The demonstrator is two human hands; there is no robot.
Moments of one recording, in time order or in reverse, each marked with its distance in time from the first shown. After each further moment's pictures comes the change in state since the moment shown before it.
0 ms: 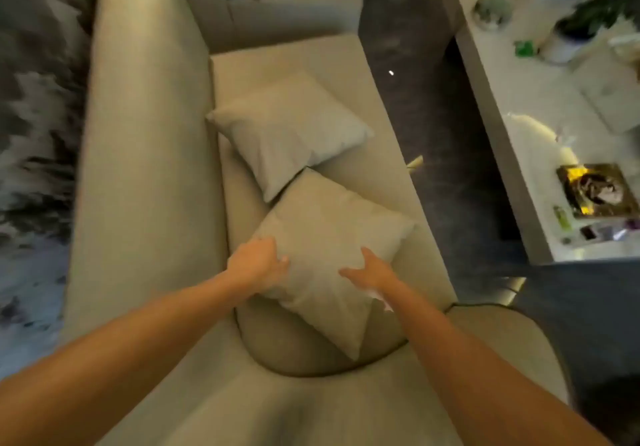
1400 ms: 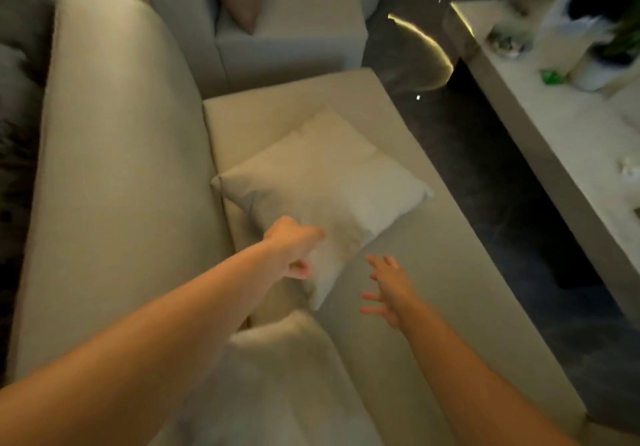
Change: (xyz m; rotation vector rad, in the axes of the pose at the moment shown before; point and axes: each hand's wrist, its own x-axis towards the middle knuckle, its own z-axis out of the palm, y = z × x) left_hand 0.235 -0.049 -0.133 -0.964 -0.208 -0.167; right_hand 0.207 -0.173 0.036 0.891 0.263 0.144
